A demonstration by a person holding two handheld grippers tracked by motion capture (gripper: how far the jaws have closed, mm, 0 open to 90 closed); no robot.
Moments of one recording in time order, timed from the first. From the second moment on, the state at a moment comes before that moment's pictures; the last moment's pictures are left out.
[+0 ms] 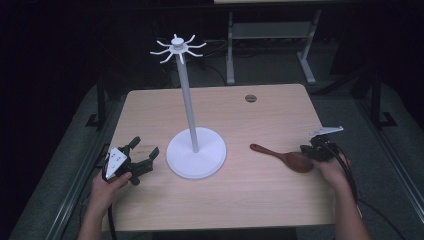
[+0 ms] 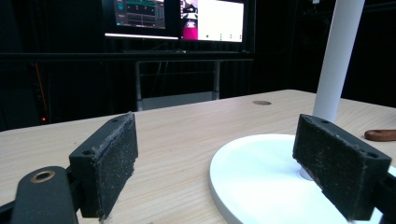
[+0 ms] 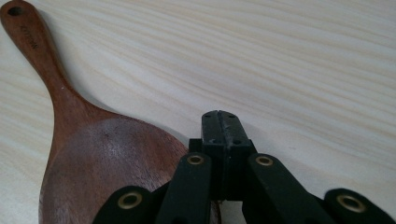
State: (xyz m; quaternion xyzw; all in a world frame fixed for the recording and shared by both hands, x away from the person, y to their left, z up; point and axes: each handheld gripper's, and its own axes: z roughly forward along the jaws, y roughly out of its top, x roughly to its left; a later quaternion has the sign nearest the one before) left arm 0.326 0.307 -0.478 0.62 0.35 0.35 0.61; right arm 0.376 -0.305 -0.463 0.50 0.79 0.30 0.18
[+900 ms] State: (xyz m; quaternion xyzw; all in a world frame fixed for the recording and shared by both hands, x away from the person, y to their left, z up) left arm 0.326 0.307 -0.478 0.62 0.35 0.35 0.61; right arm 0.355 -0.290 -0.457 0.48 0.81 0.29 0.16
